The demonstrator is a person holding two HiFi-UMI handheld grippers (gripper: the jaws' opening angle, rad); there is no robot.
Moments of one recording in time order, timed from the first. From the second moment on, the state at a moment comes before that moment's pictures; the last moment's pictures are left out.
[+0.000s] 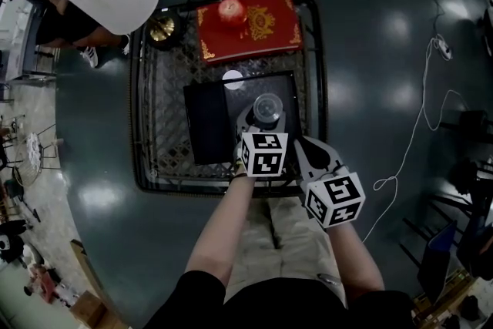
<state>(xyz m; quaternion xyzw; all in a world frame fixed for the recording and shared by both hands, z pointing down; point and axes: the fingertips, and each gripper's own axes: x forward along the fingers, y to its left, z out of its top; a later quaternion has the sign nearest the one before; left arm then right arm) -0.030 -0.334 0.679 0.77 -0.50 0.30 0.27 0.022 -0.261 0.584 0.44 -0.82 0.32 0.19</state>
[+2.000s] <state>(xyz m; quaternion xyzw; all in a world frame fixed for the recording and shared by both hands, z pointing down) -0.085 -0.189 0.523 0.78 -0.53 0.22 0.25 -0.022 -0.177 0.491 0.41 -0.87 0.21 0.18</state>
